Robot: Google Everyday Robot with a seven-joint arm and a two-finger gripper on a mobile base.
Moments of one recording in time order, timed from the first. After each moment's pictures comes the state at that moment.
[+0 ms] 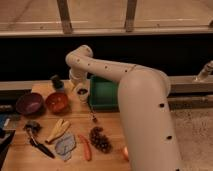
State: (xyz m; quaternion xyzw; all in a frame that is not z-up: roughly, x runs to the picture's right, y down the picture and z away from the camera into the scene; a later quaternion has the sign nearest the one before) arm -0.169 -0.021 0.865 -0.27 0.00 0.43 0.86
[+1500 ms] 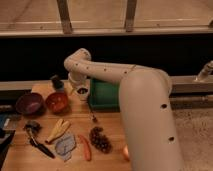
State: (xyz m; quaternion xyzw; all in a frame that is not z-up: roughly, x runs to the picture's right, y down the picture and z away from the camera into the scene) arm -0.173 -0.002 0.864 -0.27 0.01 0.44 0.86
